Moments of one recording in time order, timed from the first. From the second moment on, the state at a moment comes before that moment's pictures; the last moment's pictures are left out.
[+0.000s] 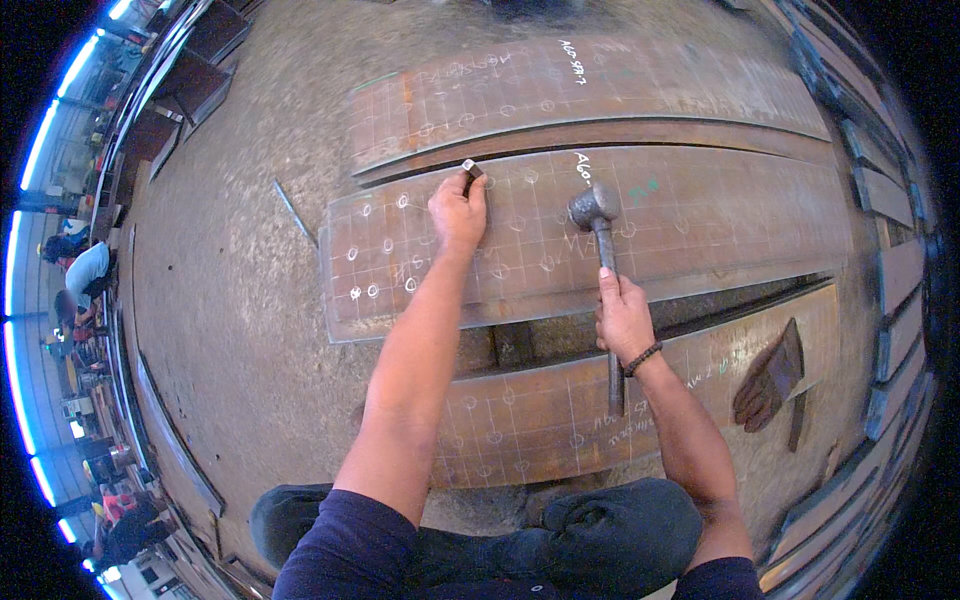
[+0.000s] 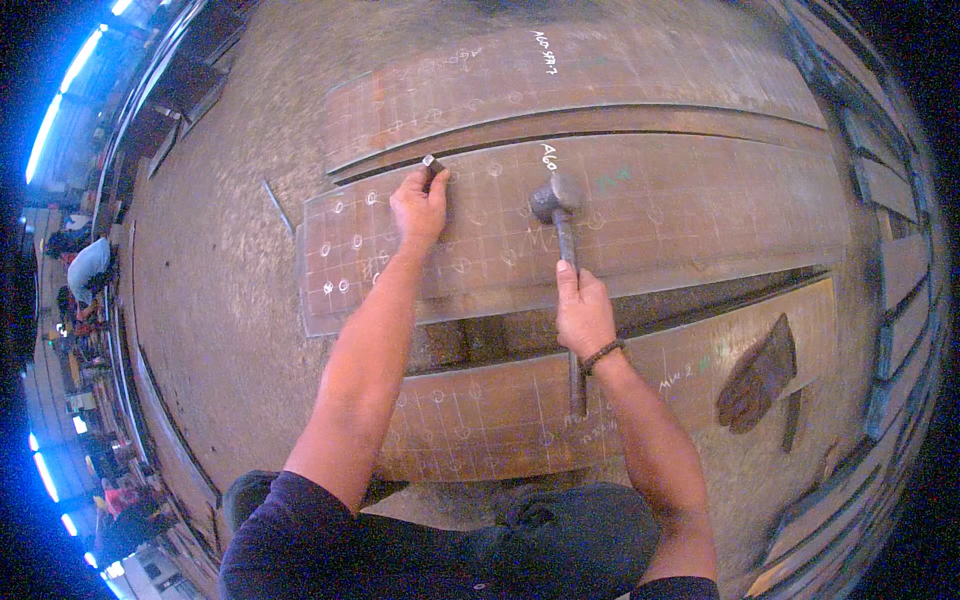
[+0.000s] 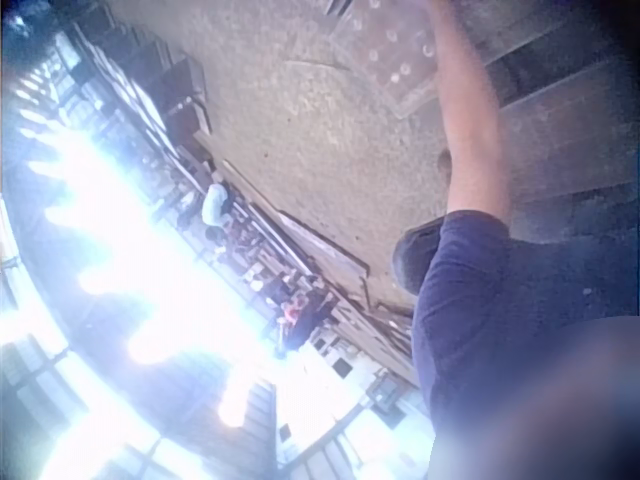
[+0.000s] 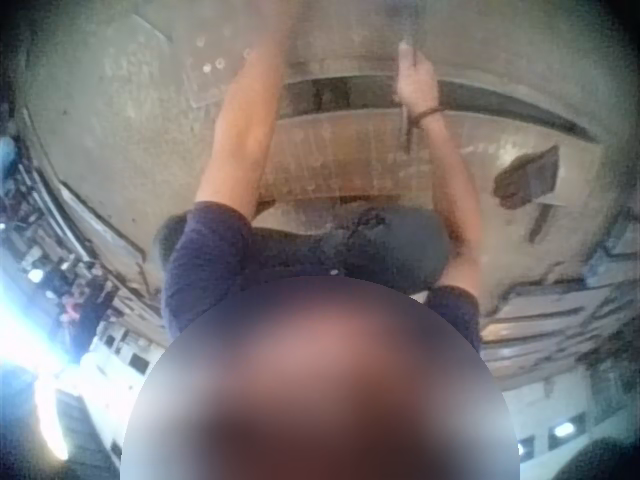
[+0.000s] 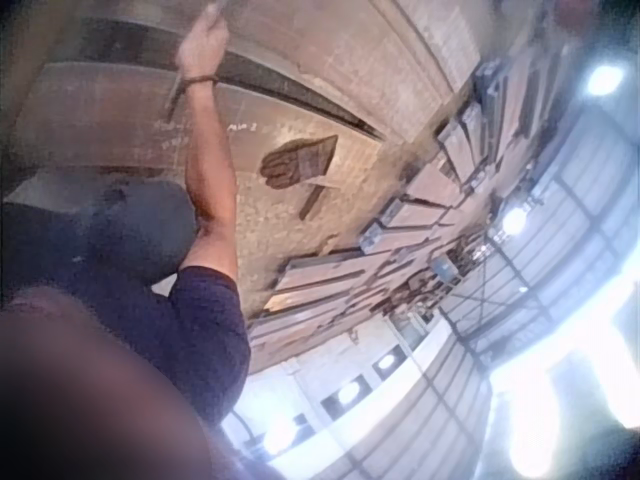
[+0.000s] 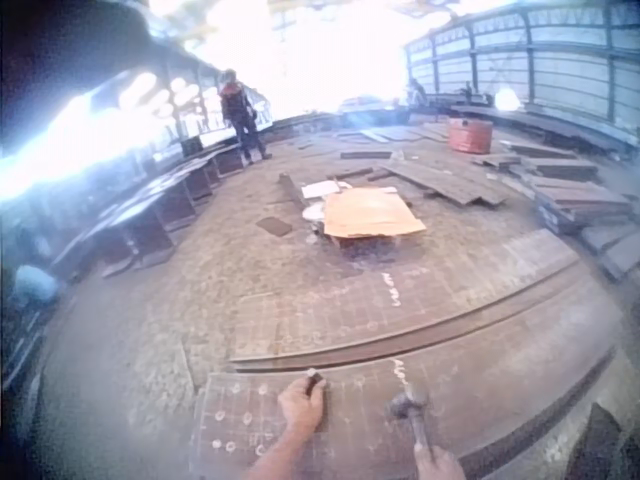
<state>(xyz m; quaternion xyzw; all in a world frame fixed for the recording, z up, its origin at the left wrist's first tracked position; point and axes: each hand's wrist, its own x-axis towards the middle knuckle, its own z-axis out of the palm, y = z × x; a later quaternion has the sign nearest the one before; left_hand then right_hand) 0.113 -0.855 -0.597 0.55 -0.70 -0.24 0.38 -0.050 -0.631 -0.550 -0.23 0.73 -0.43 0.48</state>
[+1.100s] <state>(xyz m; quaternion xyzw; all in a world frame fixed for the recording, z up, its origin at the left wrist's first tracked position) 0.136 -0.800 -0.581 0.53 -0.60 -0.44 0.41 -0.040 -0.580 -0.528 0.02 0.60 -0.45 0.66</state>
